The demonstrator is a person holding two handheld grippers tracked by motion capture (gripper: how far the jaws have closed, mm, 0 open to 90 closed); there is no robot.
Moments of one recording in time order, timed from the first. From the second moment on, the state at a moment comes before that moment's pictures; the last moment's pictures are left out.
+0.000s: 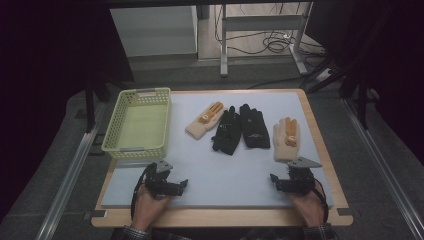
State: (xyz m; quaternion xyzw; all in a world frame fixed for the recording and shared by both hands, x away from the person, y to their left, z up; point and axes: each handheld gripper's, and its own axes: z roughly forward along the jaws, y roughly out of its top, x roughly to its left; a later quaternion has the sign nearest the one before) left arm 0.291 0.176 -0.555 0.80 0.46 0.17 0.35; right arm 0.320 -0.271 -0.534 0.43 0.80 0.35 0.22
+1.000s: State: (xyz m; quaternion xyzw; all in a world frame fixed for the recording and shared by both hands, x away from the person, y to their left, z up) left arm 0.290 0.175 -0.555 0.80 0.47 0.17 0.35; right arm 0.327 -0.240 -0.513 0.40 0.82 0.36 0.18
